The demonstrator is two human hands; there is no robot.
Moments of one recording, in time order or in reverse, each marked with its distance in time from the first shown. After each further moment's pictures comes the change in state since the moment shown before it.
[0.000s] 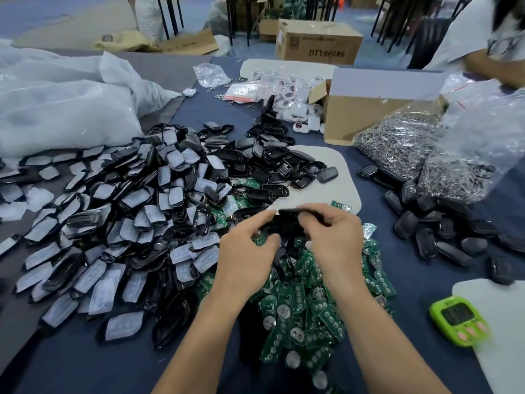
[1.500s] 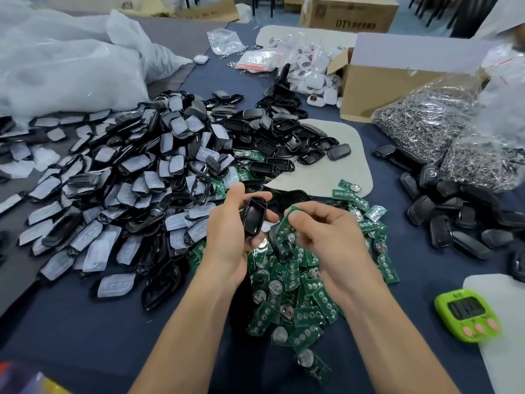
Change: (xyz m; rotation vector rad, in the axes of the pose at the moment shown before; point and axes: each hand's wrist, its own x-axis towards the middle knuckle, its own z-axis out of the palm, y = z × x) left_hand -0.015 0.016 0.002 -0.729 0.086 -0.341; right_hand -0.033 -0.014 -0.020 0.317 -0.355 0.275
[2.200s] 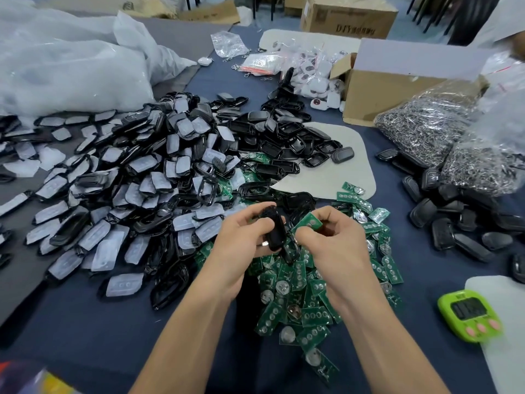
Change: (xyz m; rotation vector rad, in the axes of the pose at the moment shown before) left_hand -0.007 -0.005 -0.014 0.114 -0.115 -0.094; right_hand -0.008 0.010 0.006 -0.175 0.135 -0.068
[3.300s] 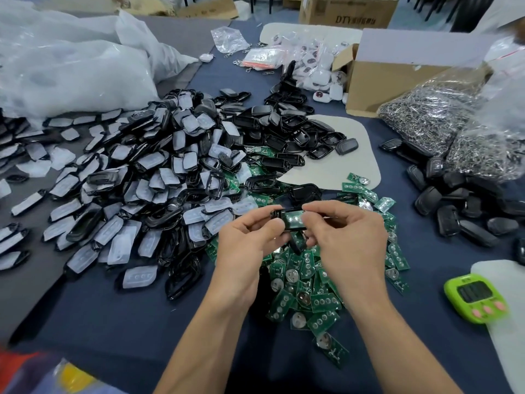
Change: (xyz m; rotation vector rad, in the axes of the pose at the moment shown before) left_hand -0.026 -0.008 0.001 -0.193 0.089 0.082; right_hand -0.018 -0.007 0.004 -0.130 0.147 -0.125
